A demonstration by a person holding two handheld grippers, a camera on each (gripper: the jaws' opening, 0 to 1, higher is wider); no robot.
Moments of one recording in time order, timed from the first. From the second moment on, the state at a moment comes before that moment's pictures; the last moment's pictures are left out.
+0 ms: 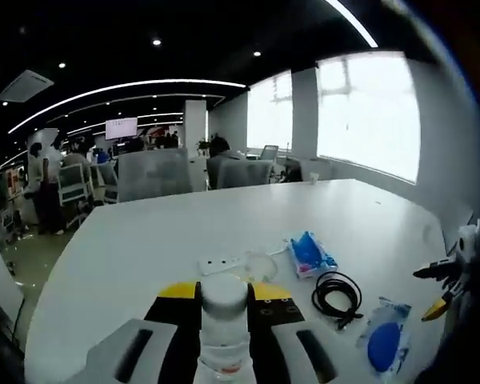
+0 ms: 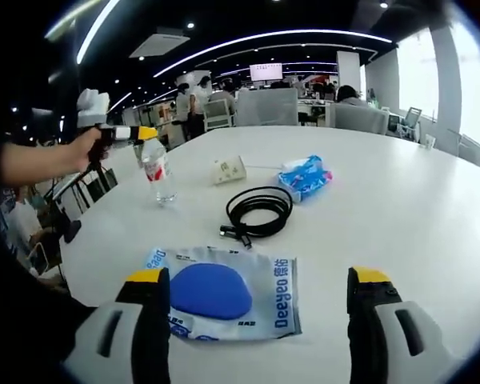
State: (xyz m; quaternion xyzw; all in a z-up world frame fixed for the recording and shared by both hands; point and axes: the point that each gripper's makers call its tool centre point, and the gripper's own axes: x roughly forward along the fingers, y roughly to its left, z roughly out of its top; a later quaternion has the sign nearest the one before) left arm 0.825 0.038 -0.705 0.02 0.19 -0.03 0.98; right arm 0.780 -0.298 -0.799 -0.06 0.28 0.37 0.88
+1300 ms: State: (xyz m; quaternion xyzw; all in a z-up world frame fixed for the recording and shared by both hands) left arm 0.829 0.035 -0.712 0.07 0.22 -0.23 0.95; right arm 0.775 -0.284 -0.793 -0.08 0.28 0.36 0.89
